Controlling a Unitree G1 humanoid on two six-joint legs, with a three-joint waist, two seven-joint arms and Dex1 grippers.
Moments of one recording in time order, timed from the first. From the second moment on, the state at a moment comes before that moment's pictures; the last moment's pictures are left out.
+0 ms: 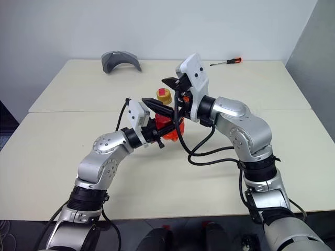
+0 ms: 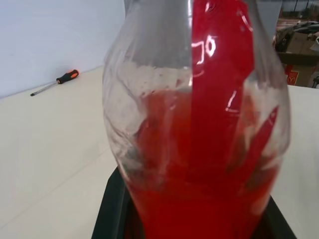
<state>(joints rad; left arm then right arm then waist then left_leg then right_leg) -0.51 0.35 -0.08 -0.06 -0.37 0.31 -0.73 -0.87 -0.26 0.12 -0.19 0.49 0.76 0.58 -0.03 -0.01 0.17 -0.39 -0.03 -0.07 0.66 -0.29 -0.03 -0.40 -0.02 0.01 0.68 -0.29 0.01</state>
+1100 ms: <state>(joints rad) -0.48 0.36 -0.08 -0.07 -0.37 0.32 -0.73 -0.77 -0.53 -0.02 -0.19 0.54 0.79 0.66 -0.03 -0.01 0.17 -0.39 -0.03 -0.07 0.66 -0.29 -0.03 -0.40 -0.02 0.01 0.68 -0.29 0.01</state>
